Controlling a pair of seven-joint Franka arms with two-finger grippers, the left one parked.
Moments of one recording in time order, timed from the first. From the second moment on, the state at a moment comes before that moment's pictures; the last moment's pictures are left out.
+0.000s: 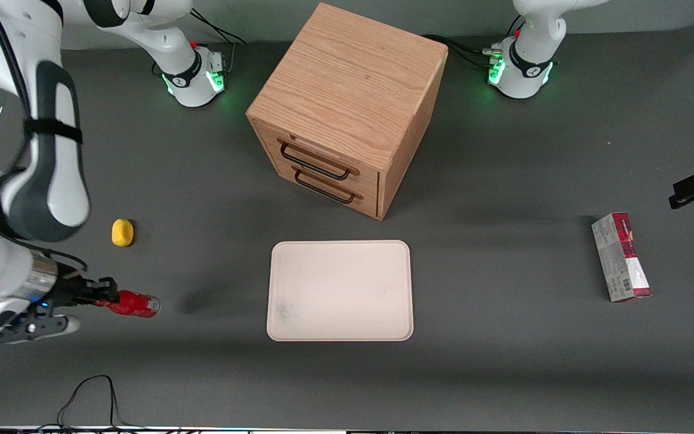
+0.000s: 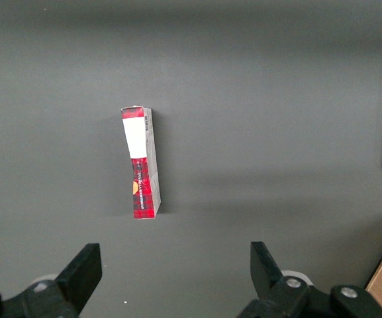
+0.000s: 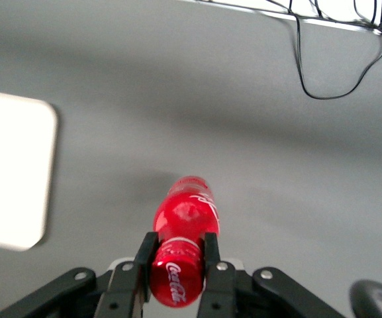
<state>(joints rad) 0.24 0.54 -0.32 -1.20 0.22 1.74 -0.25</state>
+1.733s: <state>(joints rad) 0.28 0.92 0.27 -0.97 -0.22 1.98 0.25</state>
